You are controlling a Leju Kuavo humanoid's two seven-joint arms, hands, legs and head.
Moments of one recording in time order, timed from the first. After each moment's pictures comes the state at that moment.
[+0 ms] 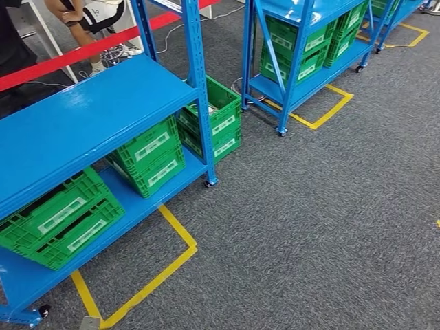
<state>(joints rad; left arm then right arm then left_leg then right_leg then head) -0.05 -0.18 1.36 -0.29 -1.19 0.18 -0.49 -0.13 0.09 -1.39 -0.24 1.39 0.10 0.29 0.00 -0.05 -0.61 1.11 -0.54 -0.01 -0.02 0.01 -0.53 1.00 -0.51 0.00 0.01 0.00</state>
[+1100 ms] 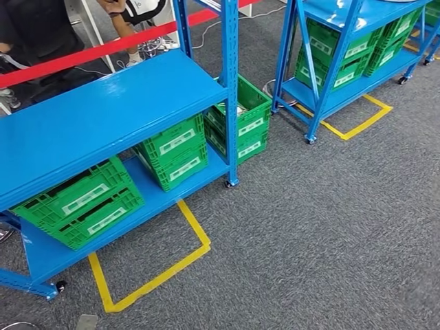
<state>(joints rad) -0.05 -0.18 1.36 -0.29 -1.18 0.18 -0.48 -0.13 0.11 -1.39 -0.23 1.39 0.09 0.30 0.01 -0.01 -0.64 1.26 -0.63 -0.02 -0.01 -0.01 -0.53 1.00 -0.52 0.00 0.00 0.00</state>
